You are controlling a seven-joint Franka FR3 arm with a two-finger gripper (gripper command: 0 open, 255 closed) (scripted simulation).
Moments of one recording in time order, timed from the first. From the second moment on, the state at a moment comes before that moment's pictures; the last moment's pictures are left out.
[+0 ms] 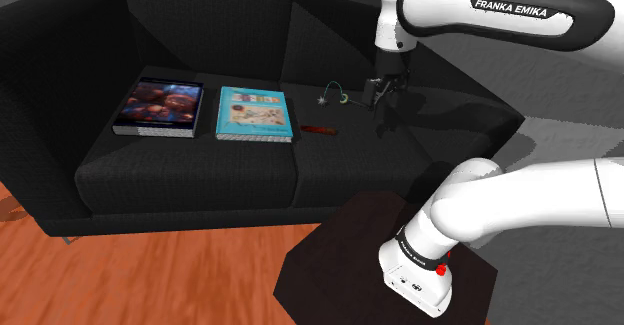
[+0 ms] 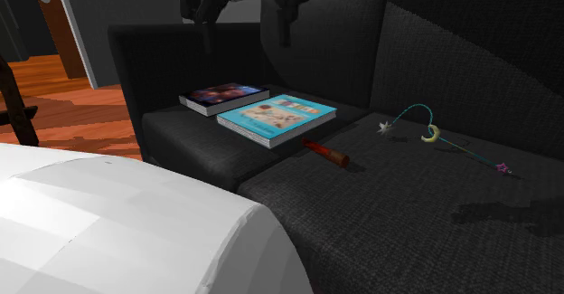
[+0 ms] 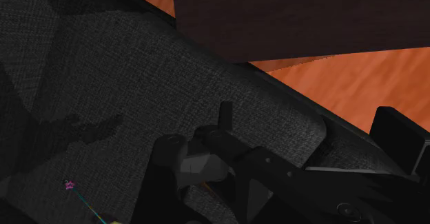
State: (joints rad) arm -0.02 -0.74 0.02 -2.44 -0.11 1.49 0.12
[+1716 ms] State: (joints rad) arm 0.16 -0.02 -0.45 -2.35 0.05 2.33 -1.05
